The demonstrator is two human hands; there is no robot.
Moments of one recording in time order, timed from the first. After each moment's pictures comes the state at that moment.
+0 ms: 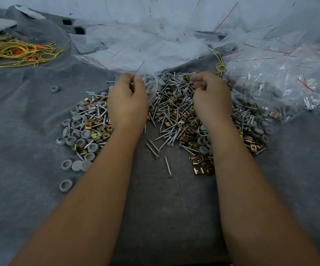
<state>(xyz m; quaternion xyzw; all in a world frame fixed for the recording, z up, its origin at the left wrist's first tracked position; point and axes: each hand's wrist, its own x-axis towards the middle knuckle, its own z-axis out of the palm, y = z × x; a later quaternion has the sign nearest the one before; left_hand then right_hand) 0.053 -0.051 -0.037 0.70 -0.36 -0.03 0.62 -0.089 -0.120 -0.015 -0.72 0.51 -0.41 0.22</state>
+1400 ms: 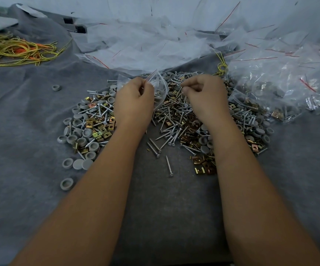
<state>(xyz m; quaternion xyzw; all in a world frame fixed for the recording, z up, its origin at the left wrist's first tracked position) 0.050 -0.052 -0.038 0.71 -0.41 -0.09 0.57 -0.083 -0.123 -0.012 -0.75 0.46 -0.39 0.27</state>
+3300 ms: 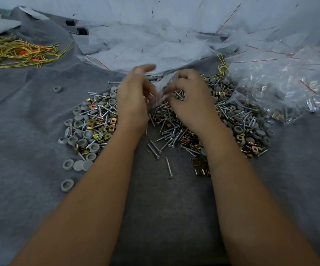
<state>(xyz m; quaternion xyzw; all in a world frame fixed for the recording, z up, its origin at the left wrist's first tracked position) 0.046 -0.047 -0.022 0.51 -0.36 -0.23 0.75 -0.070 -0.109 -0.014 -0.85 0.35 -0.35 0.17</state>
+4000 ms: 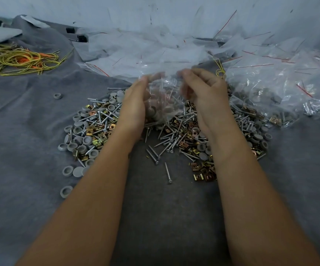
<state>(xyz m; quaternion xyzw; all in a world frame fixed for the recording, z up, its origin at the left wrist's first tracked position) 0.048 -0.047 -0.023 0.48 -0.39 -0.36 0.70 -0.081 -0.109 0.005 -0.60 0.29 -0.51 0.54</state>
